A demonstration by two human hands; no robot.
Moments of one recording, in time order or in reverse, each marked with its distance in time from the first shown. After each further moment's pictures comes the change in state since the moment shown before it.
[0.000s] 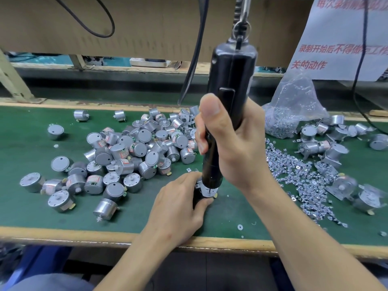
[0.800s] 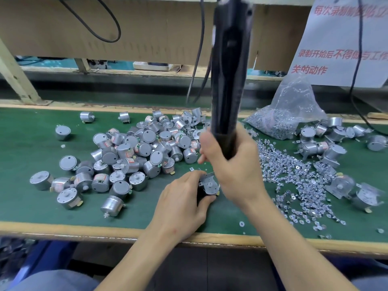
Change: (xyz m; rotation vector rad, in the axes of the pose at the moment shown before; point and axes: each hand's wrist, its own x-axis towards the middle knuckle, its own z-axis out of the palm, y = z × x) left_hand -0.001 0.003 -0.002 0.030 -0.011 -0.015; right_hand -0.034 0.025 -0.012 -0.303 0.097 0.169
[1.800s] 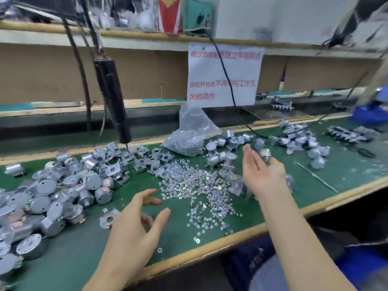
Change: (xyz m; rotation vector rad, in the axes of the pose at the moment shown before) left_hand 0.014 0.055 0.032 -0.377 0.009 0.025; right_hand 0.003 0.016 -0.218 1.155 0.974 0.436
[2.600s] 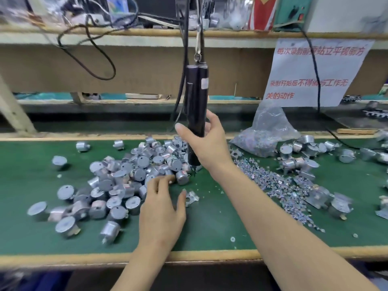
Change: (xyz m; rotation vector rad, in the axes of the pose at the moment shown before) left_hand -0.007 -0.039 -0.062 0.332 0.326 -0.165; right_hand -0.065 0.225 0.087 -1.180 -0.852 -0.287
